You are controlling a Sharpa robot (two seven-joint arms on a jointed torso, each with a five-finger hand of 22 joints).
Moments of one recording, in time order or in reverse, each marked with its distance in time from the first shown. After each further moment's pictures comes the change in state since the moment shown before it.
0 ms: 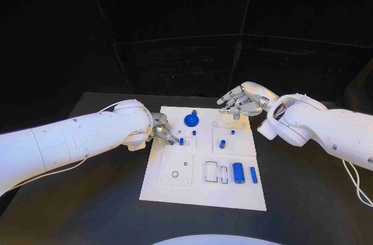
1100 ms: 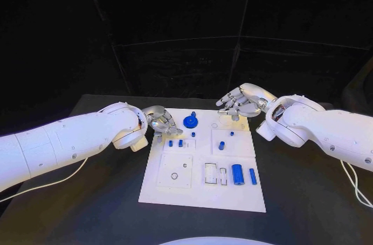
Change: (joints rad) left arm 0.000 -0.051 0.000 0.020 0.219 -0.233 0.278; left_hand 0.217 0.052 -0.311 0.040 0.012 -0.211 0.122 -0.143 -0.171 -0.393 0.115 -0.402 -0.457 -0.139 0.088 -0.550 -0.338 0.094 -0.268 0.080 -0.644 -0.632; right arm 0.000 0.000 0.000 -0.006 0.000 0.001 -0.001; right_hand -0.007 0.007 -0.003 0.008 0.000 -0.003 -0.003 0.005 0.000 -0.004 0.004 0.004 -0.002 0.000 0.000 0.000 0.002 0.000 -0.003 0.004 -0.004 -0.002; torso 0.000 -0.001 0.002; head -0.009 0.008
